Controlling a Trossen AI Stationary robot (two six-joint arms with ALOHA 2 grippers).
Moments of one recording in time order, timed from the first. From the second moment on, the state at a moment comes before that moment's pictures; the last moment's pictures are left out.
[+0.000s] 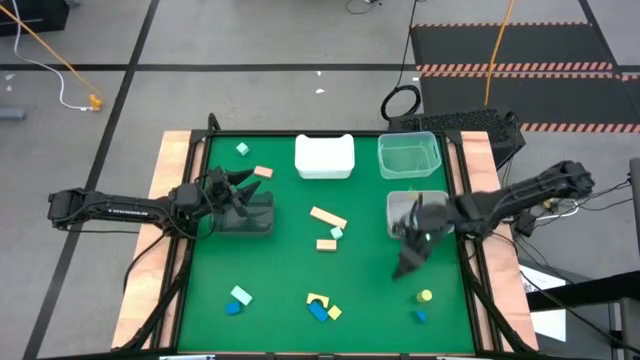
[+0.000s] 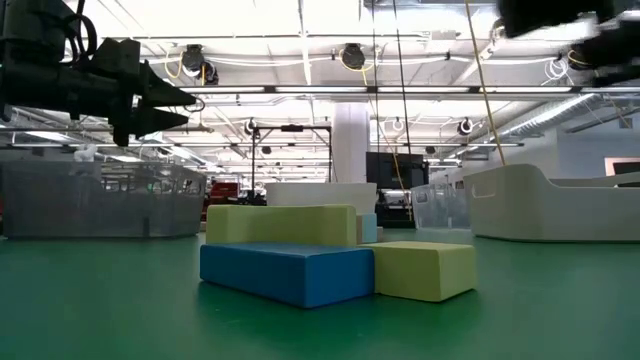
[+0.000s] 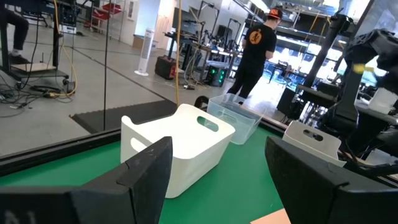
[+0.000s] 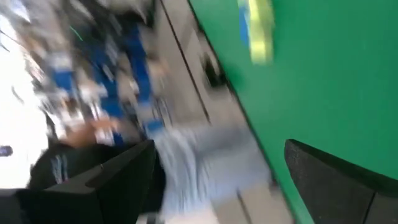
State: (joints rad) left arm 0.12 0.59 0.01 0.62 -0.42 -0.27; right arm 0.29 0.98 0.62 -0.21 -0.56 1.39
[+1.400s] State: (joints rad) left arm 0.12 0.59 0.01 0.62 -0.42 -0.27; right arm 0.83 1.13 0.57 -0.53 -0.05 1.00
